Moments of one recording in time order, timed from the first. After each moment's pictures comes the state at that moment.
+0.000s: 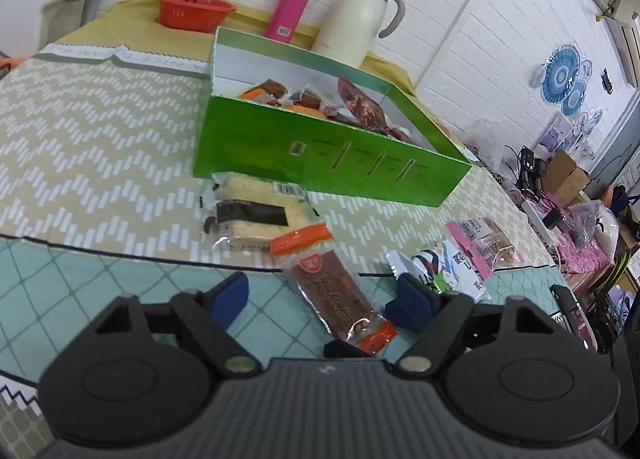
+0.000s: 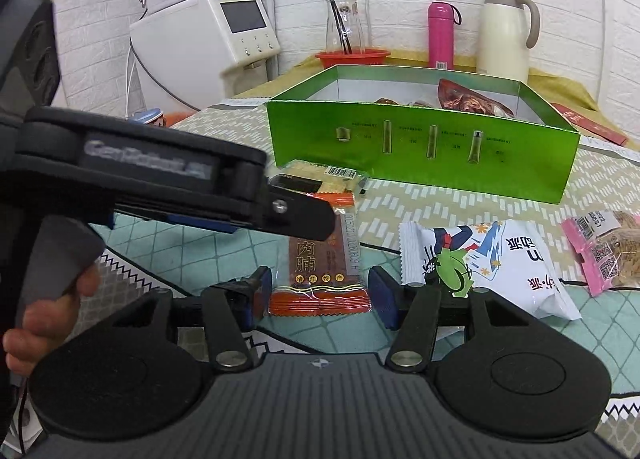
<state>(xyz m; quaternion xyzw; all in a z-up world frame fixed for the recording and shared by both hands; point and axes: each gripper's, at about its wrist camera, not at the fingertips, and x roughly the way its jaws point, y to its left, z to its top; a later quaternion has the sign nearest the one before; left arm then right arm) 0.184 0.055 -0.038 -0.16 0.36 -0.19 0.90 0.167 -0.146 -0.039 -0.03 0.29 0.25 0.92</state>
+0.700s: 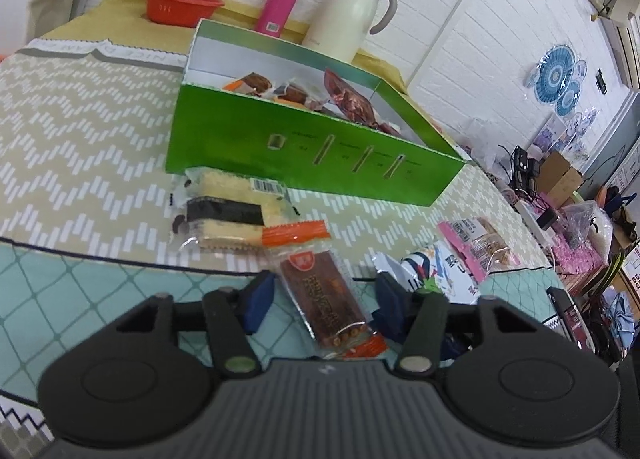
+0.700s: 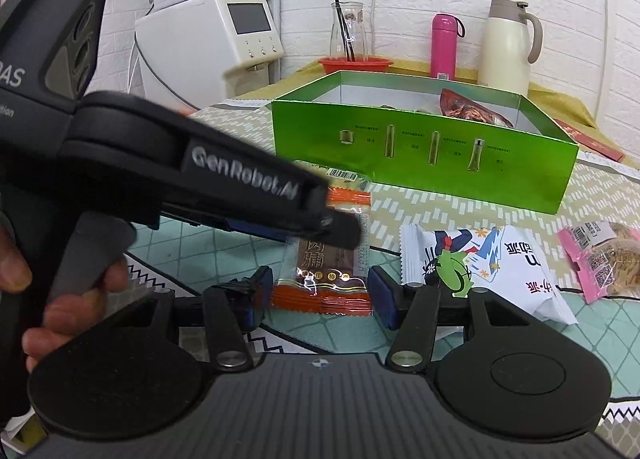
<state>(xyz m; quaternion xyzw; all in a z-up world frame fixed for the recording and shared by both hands) 0.193 0.041 -0.046 -0.16 0.35 -0.19 0.90 0.161 -0.145 -0.043 -0.04 0.27 0.25 0.93</state>
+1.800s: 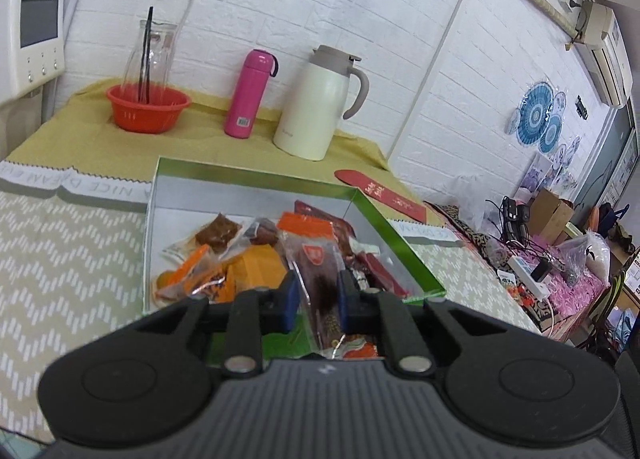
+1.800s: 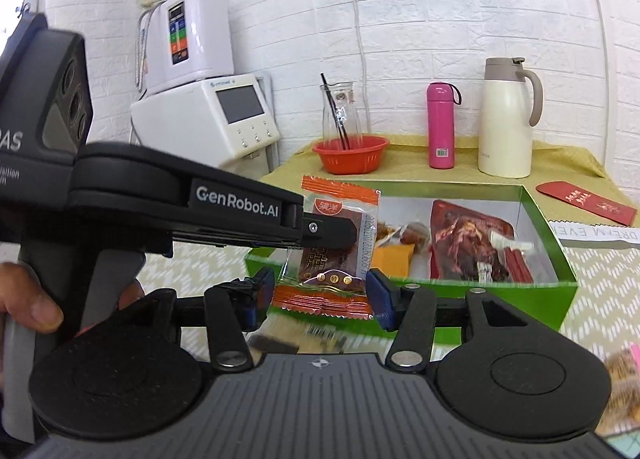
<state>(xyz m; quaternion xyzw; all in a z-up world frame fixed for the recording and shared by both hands) 0.263 0.038 0.033 -0.14 0.26 -0.21 0.93 0.233 -0.156 0.025 0.02 0.20 0.27 0.94</state>
